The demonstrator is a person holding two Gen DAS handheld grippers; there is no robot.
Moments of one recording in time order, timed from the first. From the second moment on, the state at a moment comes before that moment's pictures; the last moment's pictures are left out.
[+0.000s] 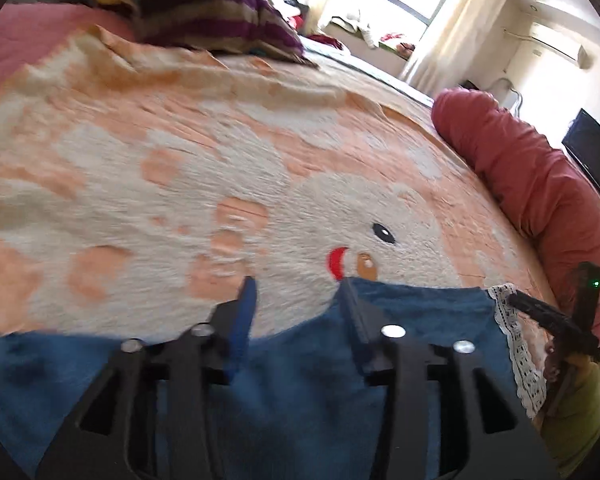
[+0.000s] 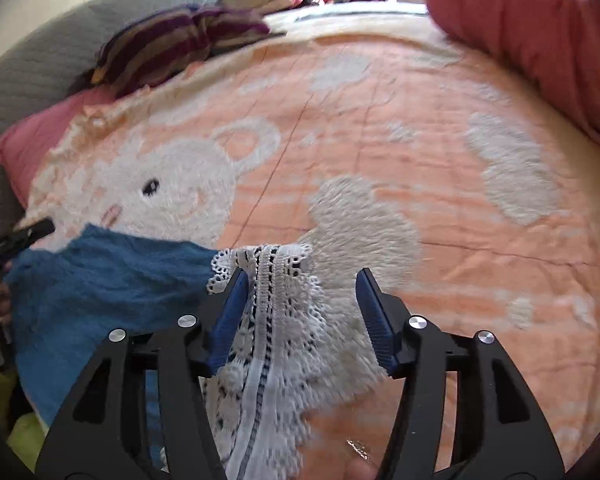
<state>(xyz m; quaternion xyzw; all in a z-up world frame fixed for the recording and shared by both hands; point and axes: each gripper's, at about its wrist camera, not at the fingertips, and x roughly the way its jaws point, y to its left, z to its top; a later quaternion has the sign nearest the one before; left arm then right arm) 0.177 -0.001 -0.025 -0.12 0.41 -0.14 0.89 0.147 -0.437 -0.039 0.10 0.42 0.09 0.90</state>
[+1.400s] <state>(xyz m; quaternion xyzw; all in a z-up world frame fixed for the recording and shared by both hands) 0.072 0.019 -0.052 0.01 0.46 -0.06 0.88 0.010 -0.403 -0.039 0.05 0.49 0.12 0.86</state>
